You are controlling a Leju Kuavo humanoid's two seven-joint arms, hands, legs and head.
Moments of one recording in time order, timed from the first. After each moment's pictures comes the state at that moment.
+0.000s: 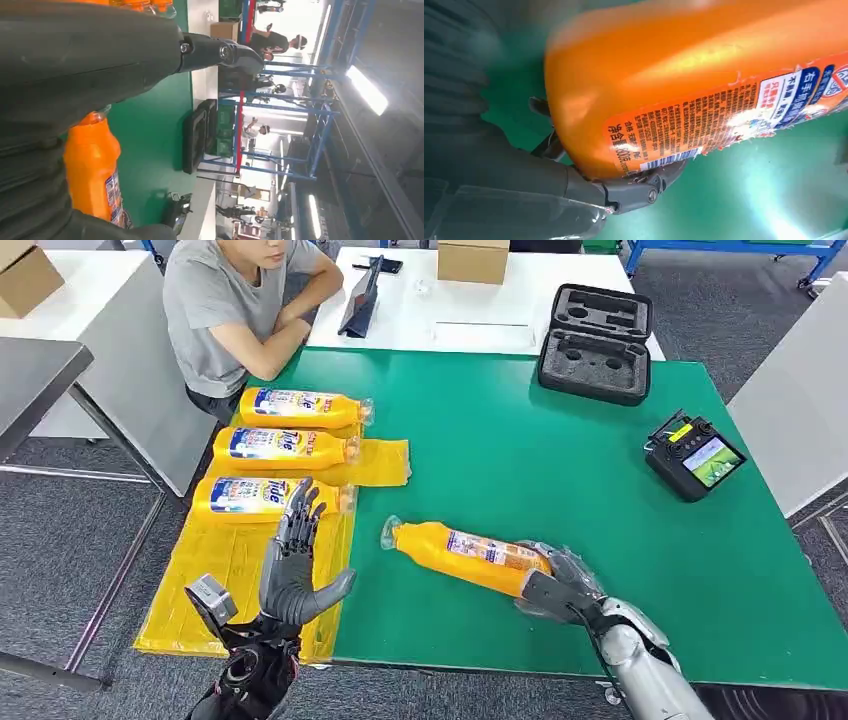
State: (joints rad) left arm -0.10 -0.08 -0.46 -1.37 -0.10 -0.06 -0.63; right arm -0.30 -0.19 0.33 -0.89 0.57 0.17 -0.52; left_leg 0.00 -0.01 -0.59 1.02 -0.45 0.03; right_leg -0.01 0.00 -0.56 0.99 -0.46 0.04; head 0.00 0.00
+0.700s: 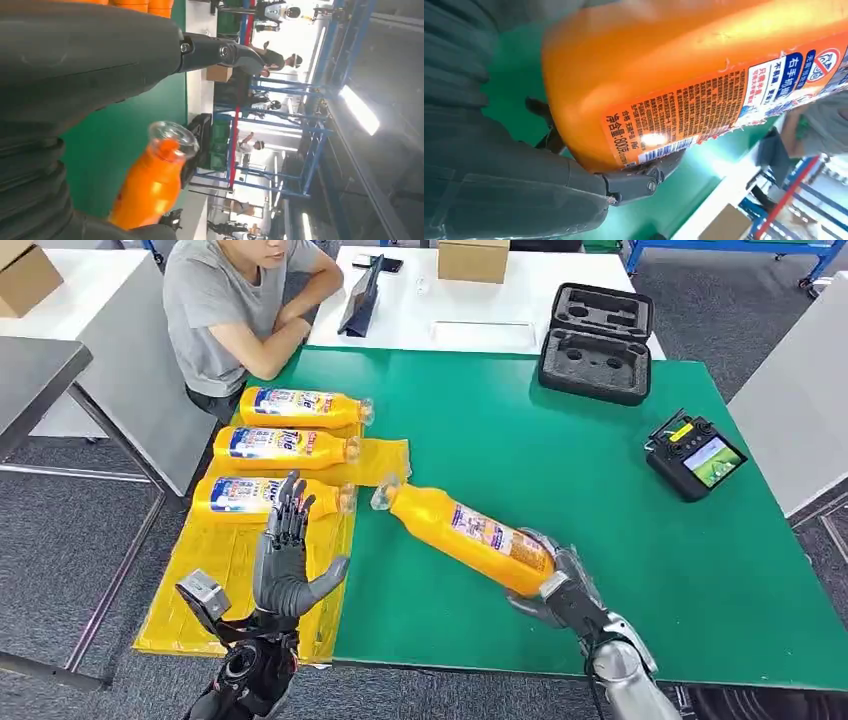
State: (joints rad) left arm -0.10 -0.09 -0.45 -1.39 -0.07 0.01 -0.63; right arm -0.18 -0.10 0.23 -1.08 0.35 0.11 -0.67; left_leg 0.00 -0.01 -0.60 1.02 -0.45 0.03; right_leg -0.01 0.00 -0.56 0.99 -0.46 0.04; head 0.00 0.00
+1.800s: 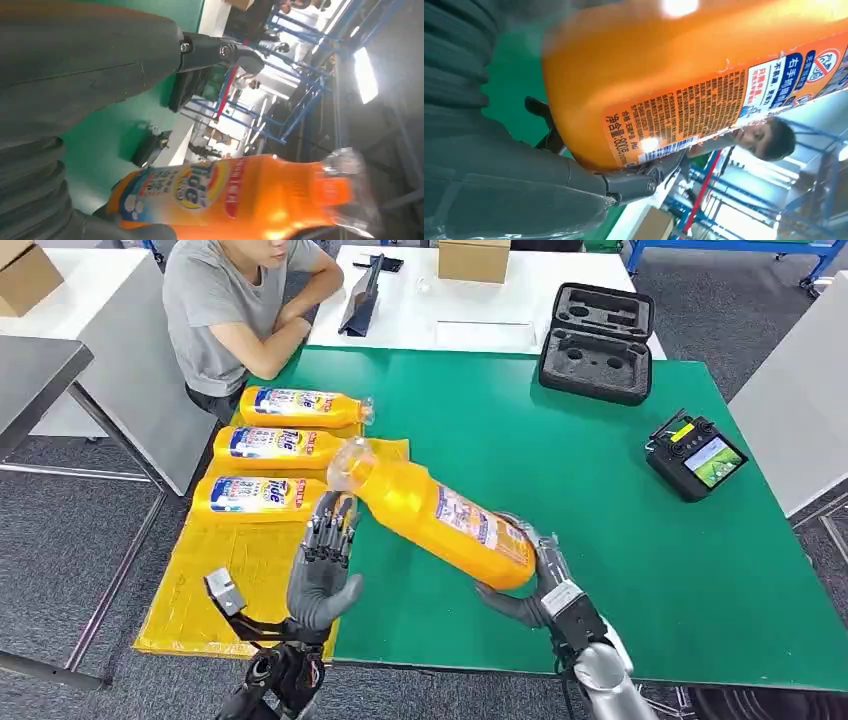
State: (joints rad) left arm -0.12 -0.22 -0.36 -1.17 0.04 -0.41 -0.63; right arm -0.12 -0.08 0.39 -1.32 0.11 0.12 -0.70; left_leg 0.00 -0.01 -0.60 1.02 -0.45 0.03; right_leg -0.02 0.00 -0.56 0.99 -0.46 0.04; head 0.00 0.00
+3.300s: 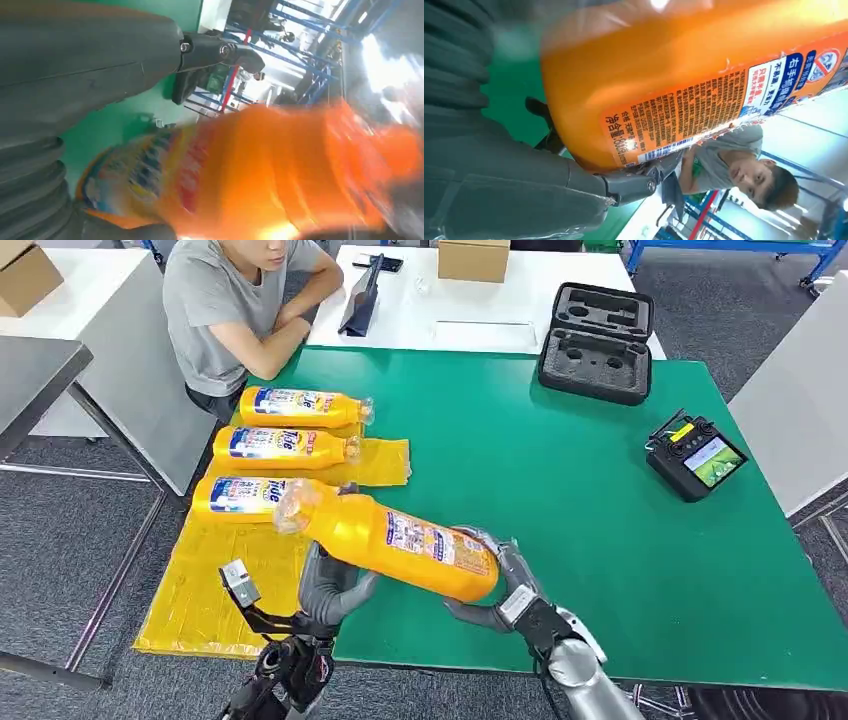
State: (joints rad) left arm -0.16 -0.23 -0.40 -1.15 0.03 -0.40 -0.63; right arm -0.19 -0.08 0.52 -1.22 0.15 0.10 -0.70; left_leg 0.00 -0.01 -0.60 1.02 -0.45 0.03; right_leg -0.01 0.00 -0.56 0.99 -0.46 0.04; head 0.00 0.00
